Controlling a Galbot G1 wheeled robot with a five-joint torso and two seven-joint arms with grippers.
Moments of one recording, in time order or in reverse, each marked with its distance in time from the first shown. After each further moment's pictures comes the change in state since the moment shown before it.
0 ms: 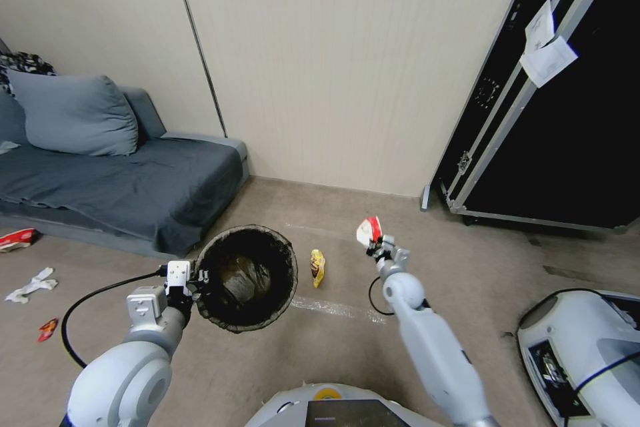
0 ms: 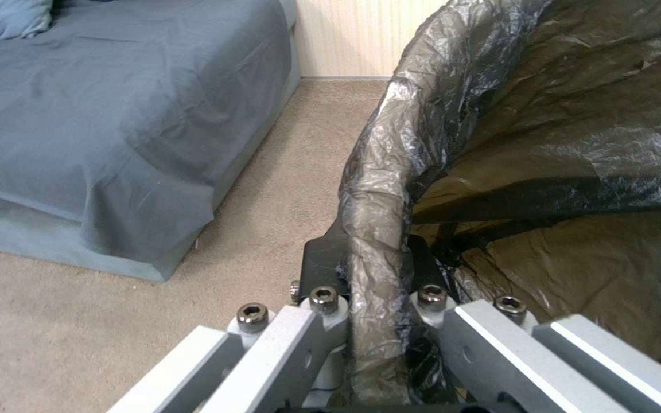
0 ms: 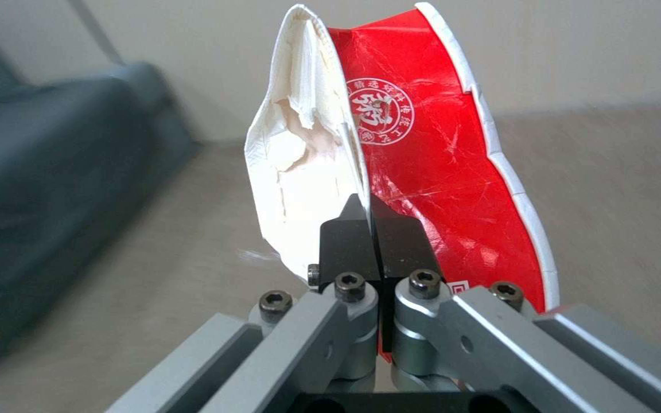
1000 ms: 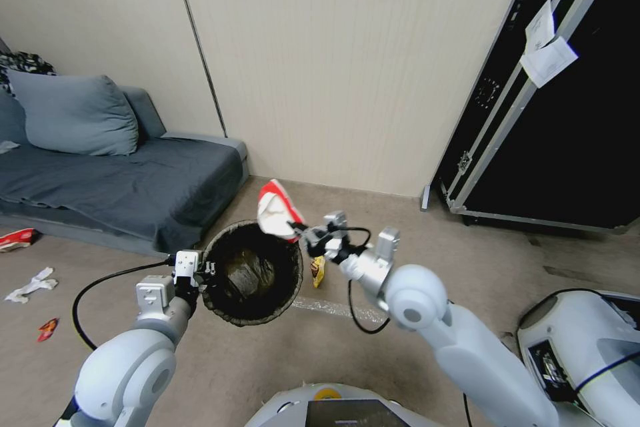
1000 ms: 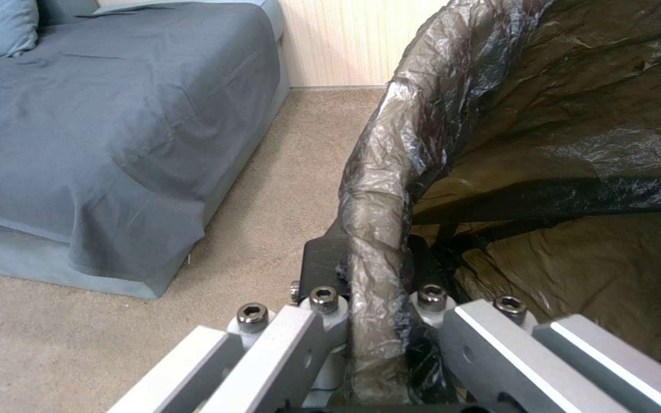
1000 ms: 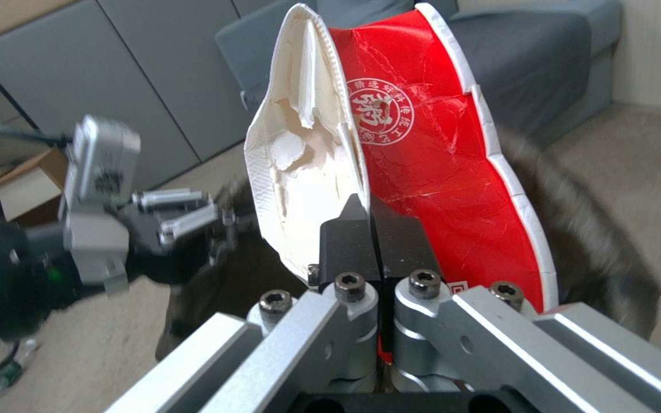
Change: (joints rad) left arm -0.034 0.025 0.022 0.004 -0.010 0.009 -0.006; right arm 0.247 -0.137 -0.511 0.215 0.245 -0.041 -0.095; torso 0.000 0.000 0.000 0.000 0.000
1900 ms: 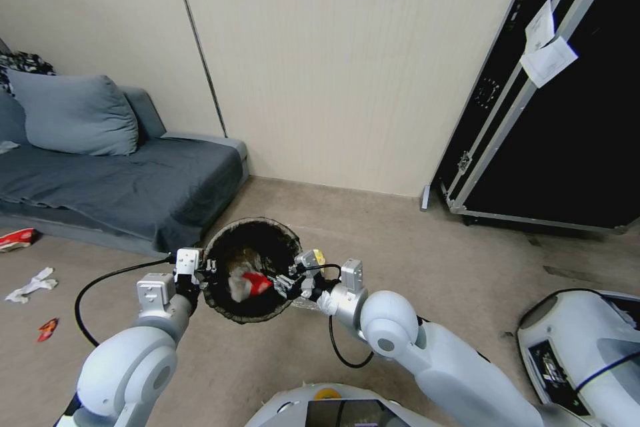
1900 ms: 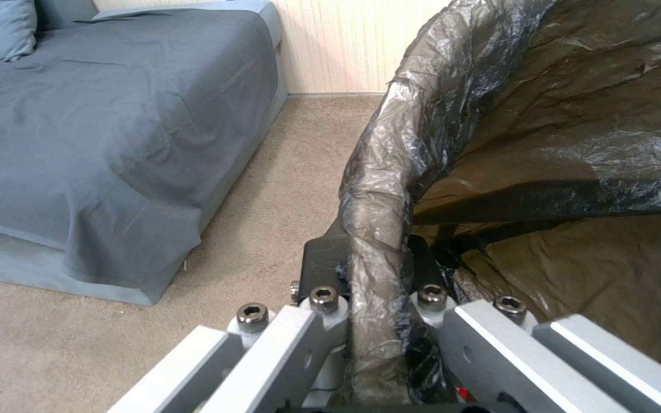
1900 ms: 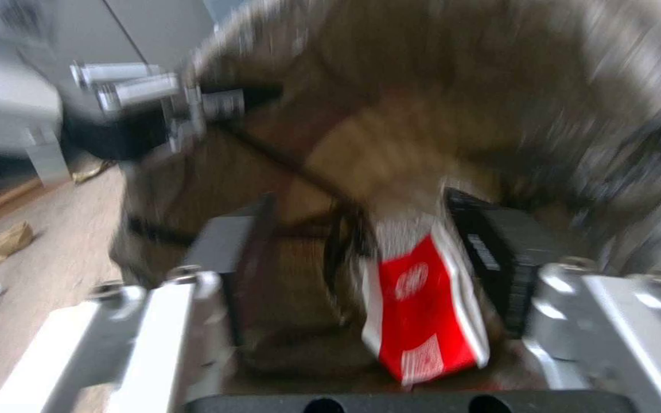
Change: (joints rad) left arm -0.015 -0.003 0.001 0.000 -0.005 0.000 0.003; right arm -0.010 -0.003 -0.064 -0.008 -0.069 -0.049 0.049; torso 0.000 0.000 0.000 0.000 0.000
